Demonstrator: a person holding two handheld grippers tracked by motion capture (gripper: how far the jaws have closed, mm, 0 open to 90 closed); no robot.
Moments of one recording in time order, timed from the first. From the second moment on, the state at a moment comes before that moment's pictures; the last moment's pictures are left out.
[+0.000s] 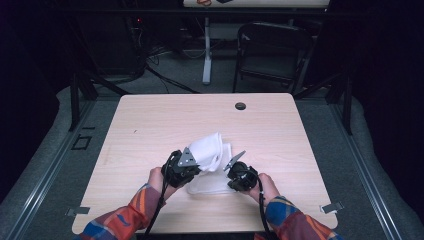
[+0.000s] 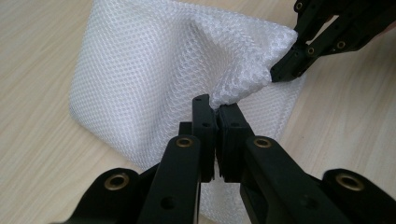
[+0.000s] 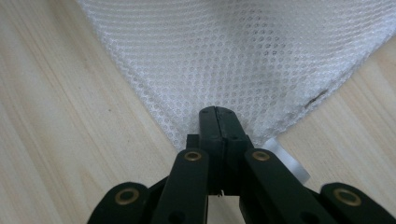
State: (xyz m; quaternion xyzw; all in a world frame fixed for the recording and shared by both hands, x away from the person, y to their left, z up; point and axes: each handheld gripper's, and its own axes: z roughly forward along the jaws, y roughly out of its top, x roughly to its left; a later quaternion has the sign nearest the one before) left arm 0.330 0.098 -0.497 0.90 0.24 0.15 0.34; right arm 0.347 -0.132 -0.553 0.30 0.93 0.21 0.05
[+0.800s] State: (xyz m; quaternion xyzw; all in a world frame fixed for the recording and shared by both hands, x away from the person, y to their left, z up) left arm 0.330 0.112 -0.492 0.89 0.26 0.16 0.35; right arm 0.348 -0.134 -0.552 0.30 0.93 0.20 0.06
